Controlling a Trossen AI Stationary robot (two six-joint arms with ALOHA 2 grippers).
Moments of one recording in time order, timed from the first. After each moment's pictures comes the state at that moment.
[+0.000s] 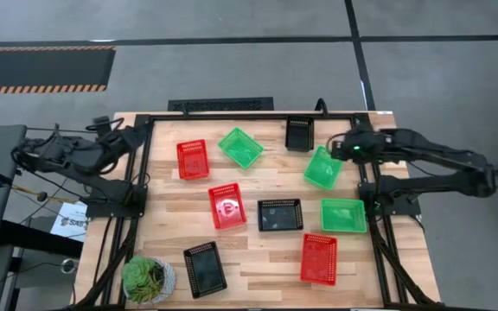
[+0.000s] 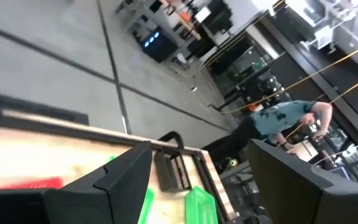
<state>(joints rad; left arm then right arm) -0.30 0.57 1.02 -0.83 -1.10 -1.25 -0.30 0.88 0.92 -1.19 0.30 1.27</state>
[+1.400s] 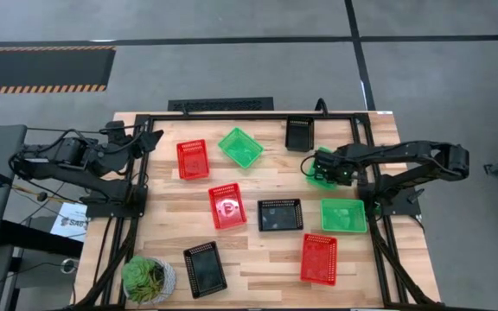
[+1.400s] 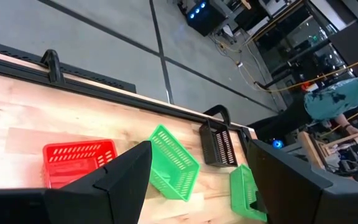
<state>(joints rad) -0.16 0.65 1.02 -1.04 -0.93 -1.43 -0.34 1.27 0.58 -0.89 0.10 1.42</state>
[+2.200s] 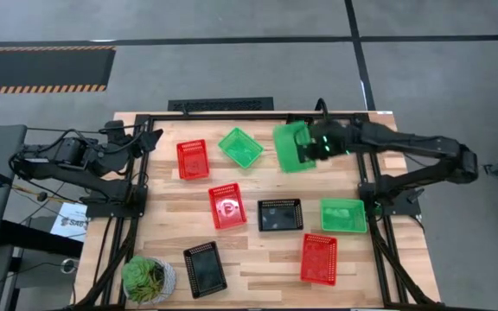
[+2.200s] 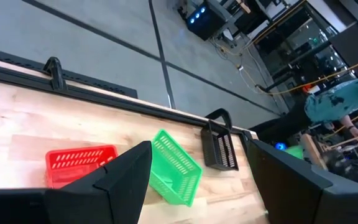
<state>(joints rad) -0.16 0.65 1.02 -1.04 -0.95 -1.42 -0.29 1.19 1.10 -0.82 0.11 0.91</state>
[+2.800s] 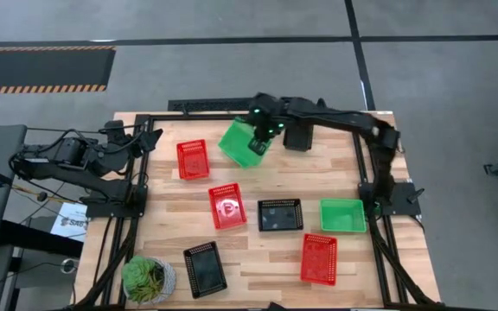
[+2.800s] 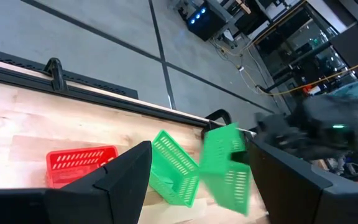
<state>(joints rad) -0.16 0.65 1.02 -1.04 -0.95 -1.42 -0.40 1.94 1.74 -0.81 -0.03 0.05</state>
